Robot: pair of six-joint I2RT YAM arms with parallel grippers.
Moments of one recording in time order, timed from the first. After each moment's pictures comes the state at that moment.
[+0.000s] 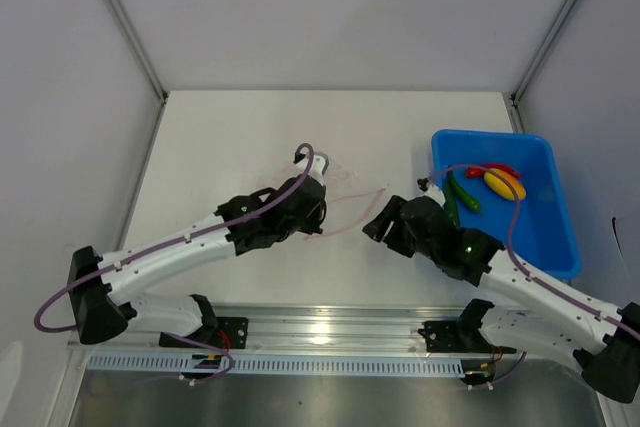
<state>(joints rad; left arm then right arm) -1.03 1.25 1.11 -0.61 -0.40 -0.57 0.88 0.90 0.73 -0.51 0.22 1.12</state>
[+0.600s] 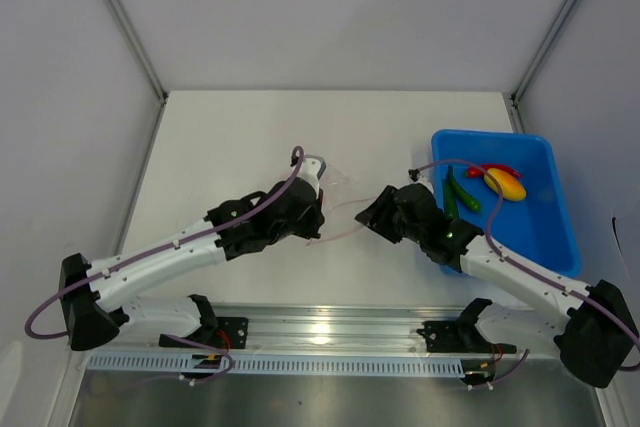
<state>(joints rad) -1.03 1.18 1.07 -0.59 -0.31 -0.59 0.77 1.06 0.69 -0.25 0.10 1.12</state>
